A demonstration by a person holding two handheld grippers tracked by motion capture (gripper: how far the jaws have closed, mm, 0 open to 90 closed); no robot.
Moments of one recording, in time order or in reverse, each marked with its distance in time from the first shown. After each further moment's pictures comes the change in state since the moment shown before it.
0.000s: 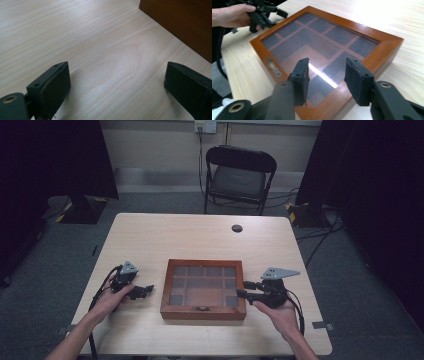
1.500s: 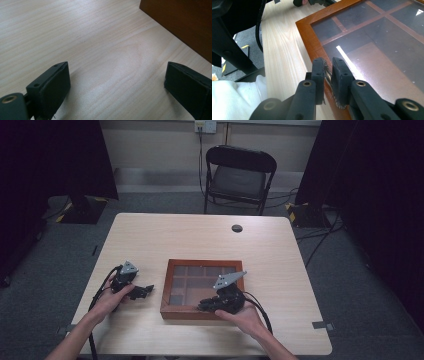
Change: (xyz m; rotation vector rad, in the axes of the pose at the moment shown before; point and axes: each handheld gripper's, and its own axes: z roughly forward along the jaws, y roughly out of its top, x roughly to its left) left arm -0.001 0.000 0.000 0.000 0.004 -0.005; right arm 0.060 0.014 0.087 0.191 0.291 -0.172
